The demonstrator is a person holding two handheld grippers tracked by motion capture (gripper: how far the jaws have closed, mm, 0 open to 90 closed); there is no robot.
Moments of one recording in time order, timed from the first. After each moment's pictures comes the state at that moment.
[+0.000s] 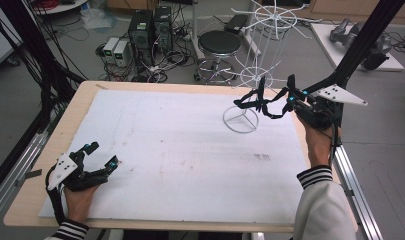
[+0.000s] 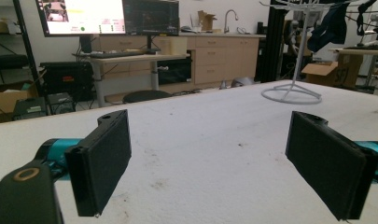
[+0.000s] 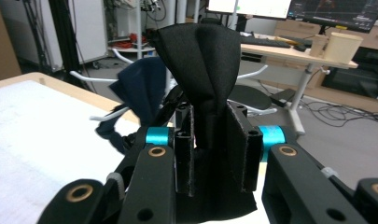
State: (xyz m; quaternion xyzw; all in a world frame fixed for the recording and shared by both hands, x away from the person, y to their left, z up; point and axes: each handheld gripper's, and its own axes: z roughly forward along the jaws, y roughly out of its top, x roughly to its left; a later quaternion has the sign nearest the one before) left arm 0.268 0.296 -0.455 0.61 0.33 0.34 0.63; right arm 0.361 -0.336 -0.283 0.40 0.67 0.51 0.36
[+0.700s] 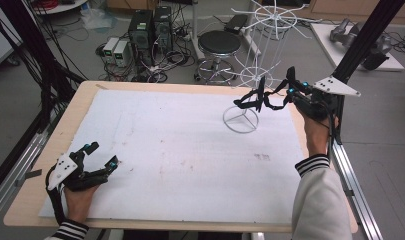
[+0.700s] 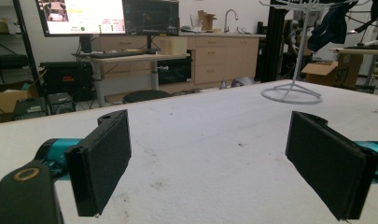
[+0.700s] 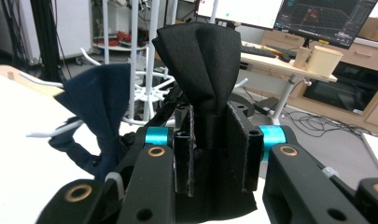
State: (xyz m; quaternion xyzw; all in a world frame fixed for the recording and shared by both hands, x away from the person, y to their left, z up) left arm 0.268 0.296 -0.455 0.61 0.33 0.34 0.63; right arm 0.390 -0.338 -0.284 0.39 0.67 0.49 0.40
